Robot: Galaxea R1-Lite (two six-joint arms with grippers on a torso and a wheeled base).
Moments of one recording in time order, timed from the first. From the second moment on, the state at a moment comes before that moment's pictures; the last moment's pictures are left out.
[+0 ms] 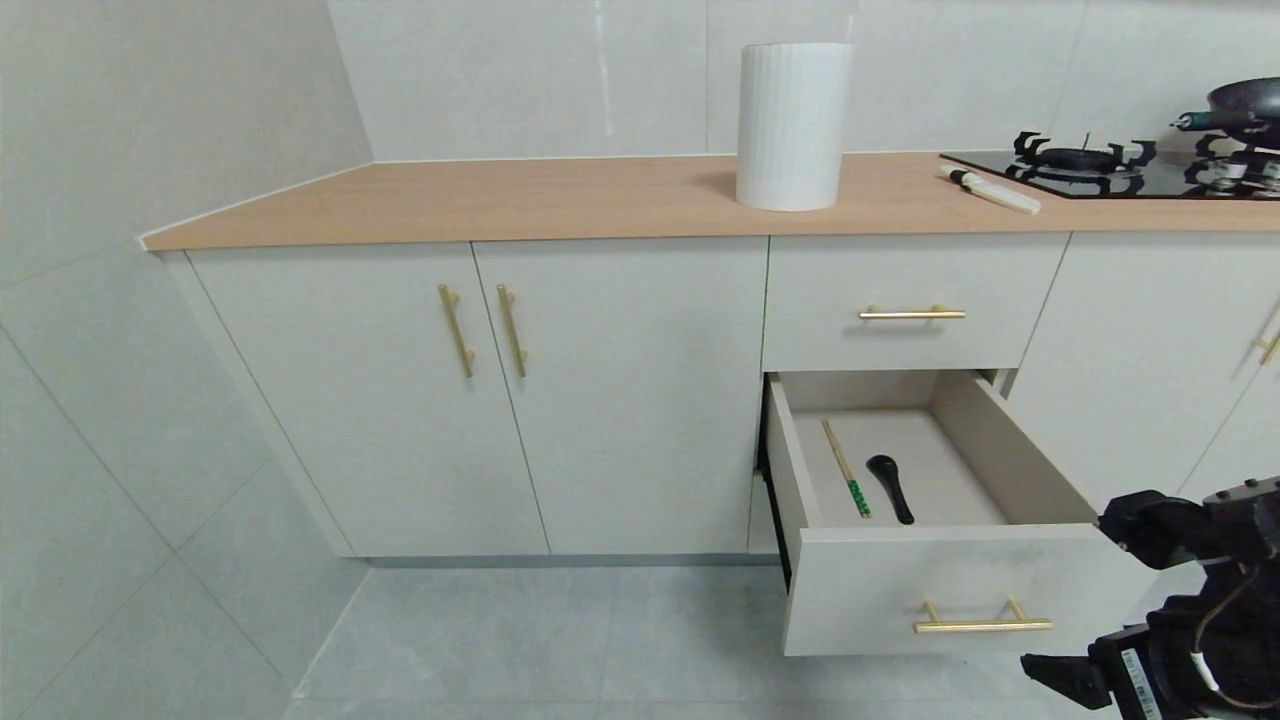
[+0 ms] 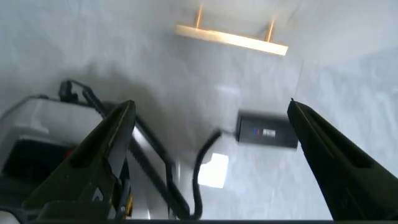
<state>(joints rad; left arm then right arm) 0.00 0.00 0.00 -0.01 -0.03 0.03 0.31 1.38 -0.45 -0.05 -0.11 0.07</state>
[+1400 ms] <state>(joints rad) 0.00 0.00 0.00 -0.01 -0.03 0.03 0.16 1.92 -0.62 -0.56 -0.10 0.07</state>
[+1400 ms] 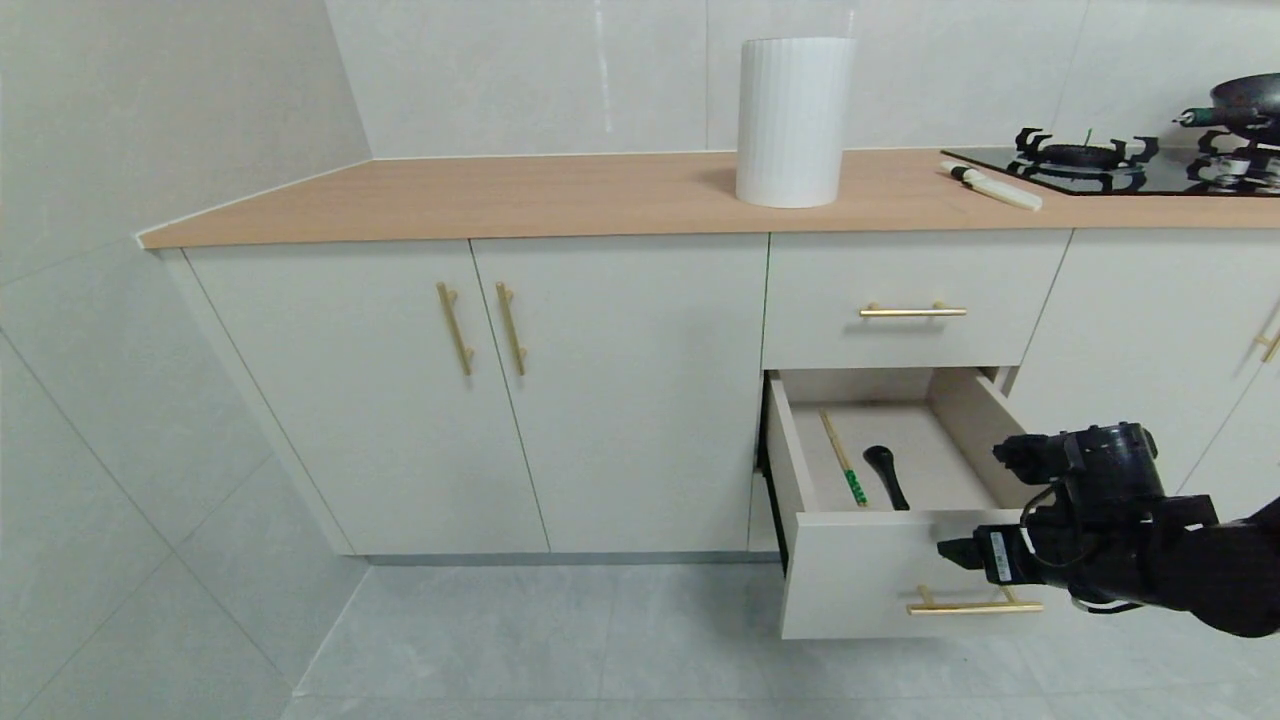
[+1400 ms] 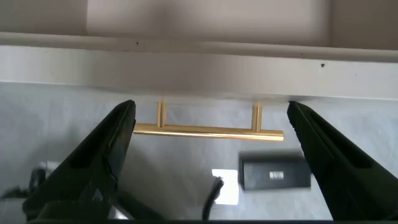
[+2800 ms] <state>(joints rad) 0.00 0.00 0.00 -0.01 -0.03 0.03 0.09 2.31 -1.35 -0.41 -0.06 0.04</state>
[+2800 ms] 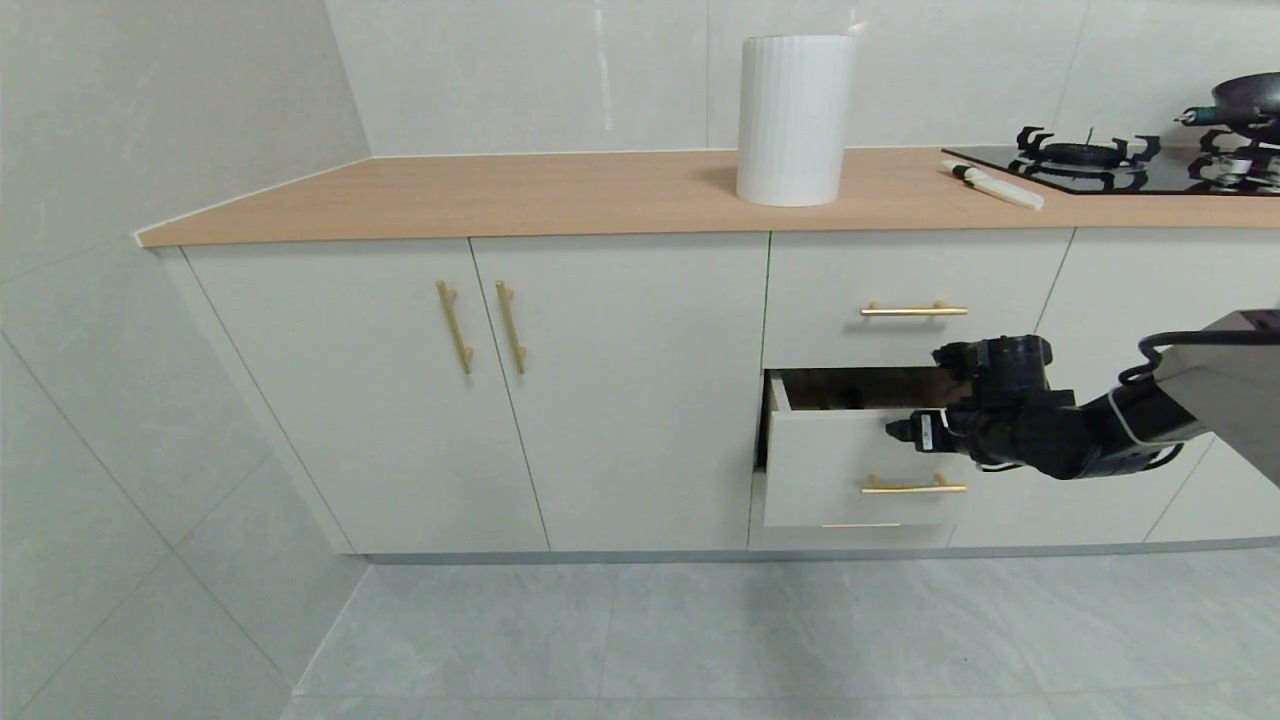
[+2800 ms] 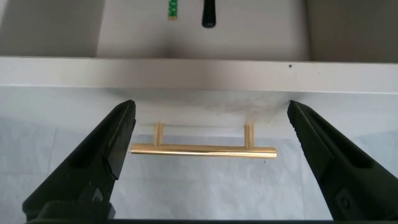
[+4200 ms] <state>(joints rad) 0.00 0.00 0.00 -0.01 -0.03 0.03 0.08 2.60 -1.79 -0.42 -0.13 0.06</state>
